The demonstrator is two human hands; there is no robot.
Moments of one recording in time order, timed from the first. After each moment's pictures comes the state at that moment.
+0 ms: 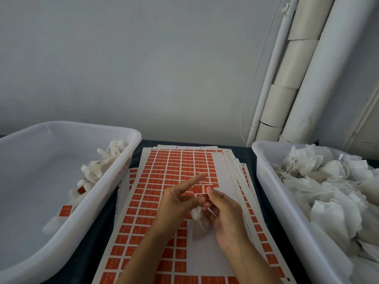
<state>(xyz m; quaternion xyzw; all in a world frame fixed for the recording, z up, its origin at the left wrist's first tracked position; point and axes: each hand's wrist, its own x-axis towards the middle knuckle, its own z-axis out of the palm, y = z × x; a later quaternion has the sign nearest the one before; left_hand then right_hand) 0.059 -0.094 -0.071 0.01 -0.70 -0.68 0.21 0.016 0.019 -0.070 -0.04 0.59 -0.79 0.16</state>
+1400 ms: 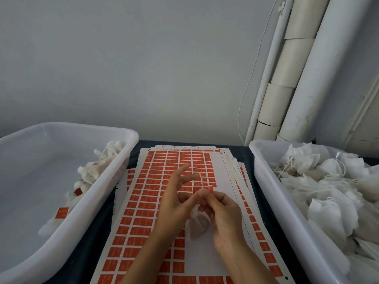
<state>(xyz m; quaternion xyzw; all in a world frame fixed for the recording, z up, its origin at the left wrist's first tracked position) 0.059 -0.085 -0.073 0.03 -0.69 -0.66 0.28 0.019 0.016 -0.075 -0.03 0.60 -0.79 0.10</state>
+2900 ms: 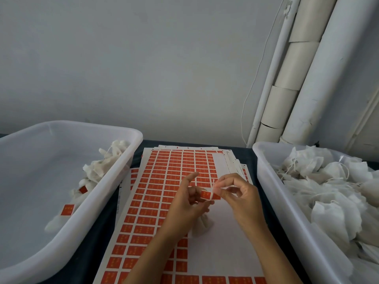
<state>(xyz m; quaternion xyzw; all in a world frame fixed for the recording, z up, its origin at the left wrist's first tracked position) 0.057 -0.080 -0.070 0.07 -0.74 -0.65 0.18 -0.015 0.046 -0.055 -0.28 0.75 -0.60 -0.03</state>
